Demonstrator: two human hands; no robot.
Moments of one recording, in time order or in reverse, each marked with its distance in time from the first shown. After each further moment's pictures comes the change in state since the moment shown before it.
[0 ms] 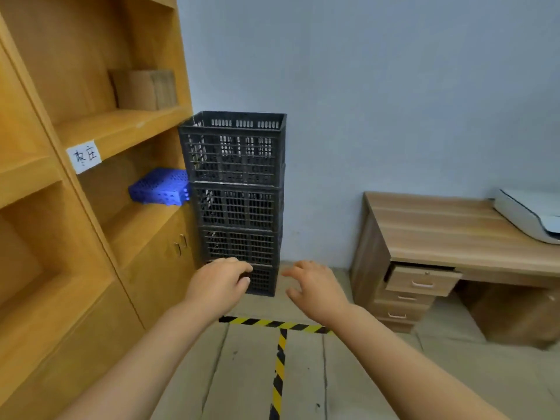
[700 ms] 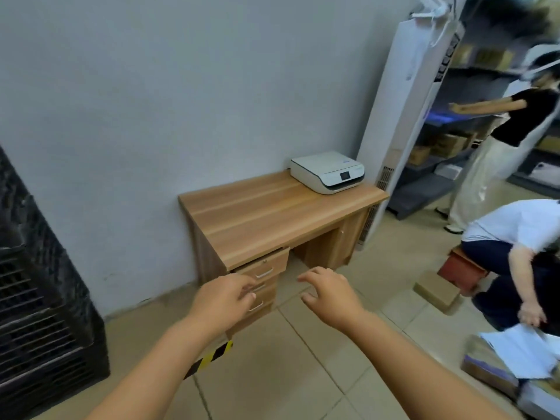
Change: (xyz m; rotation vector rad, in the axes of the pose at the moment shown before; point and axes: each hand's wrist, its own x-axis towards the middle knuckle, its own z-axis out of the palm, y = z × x) left_hand 0.216 0.300 0.158 -0.293 -0.385 0.611; right_hand -0.103 0.314 -0.090 -0.063 0.131 0.808
